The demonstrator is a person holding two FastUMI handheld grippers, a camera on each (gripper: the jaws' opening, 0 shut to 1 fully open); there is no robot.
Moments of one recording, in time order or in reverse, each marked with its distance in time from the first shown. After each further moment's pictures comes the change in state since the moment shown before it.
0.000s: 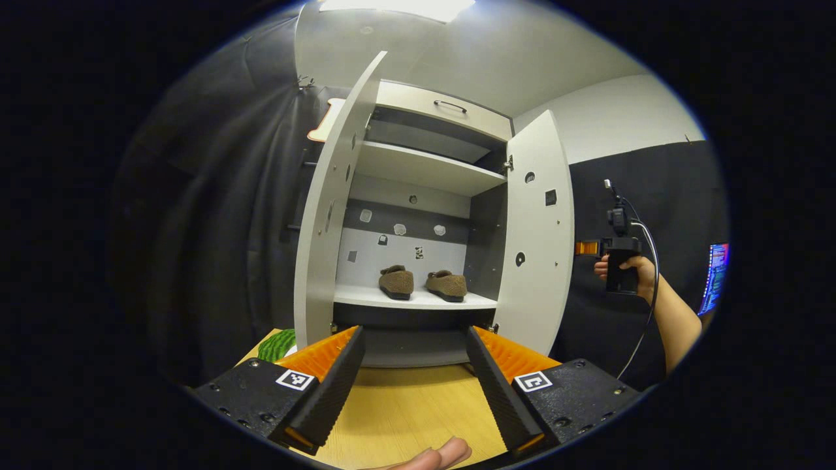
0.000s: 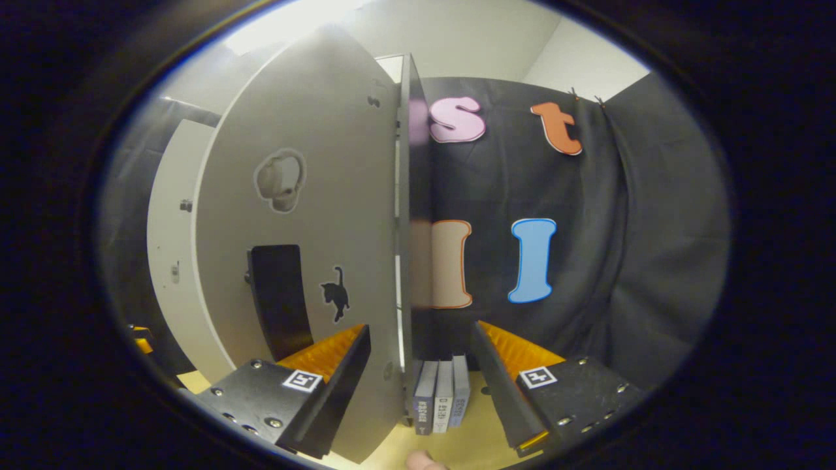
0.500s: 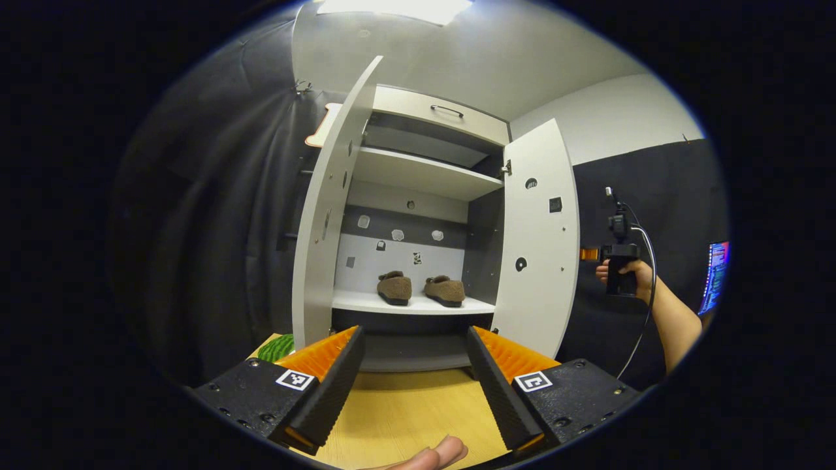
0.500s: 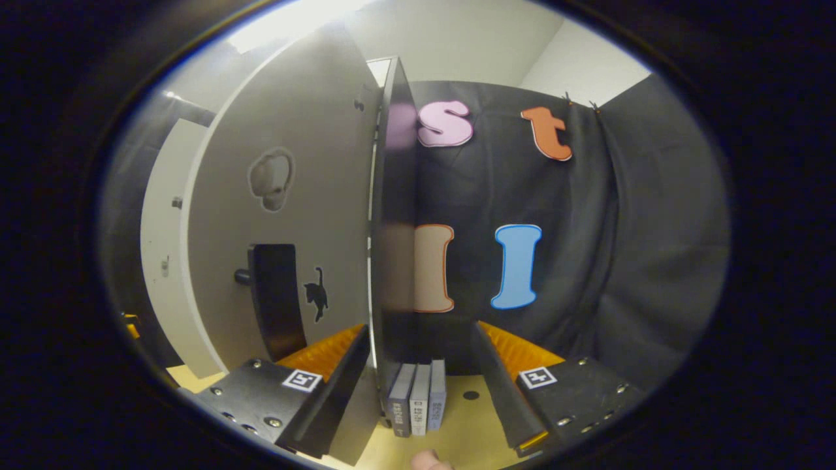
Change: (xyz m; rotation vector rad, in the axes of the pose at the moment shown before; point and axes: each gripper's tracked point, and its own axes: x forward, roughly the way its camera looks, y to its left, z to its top) left arm 0.004 0.004 0.006 -0.004 -0.018 -0.006; right arm 0.000 -0.047 0.001 0.021 -0.005 -0.038
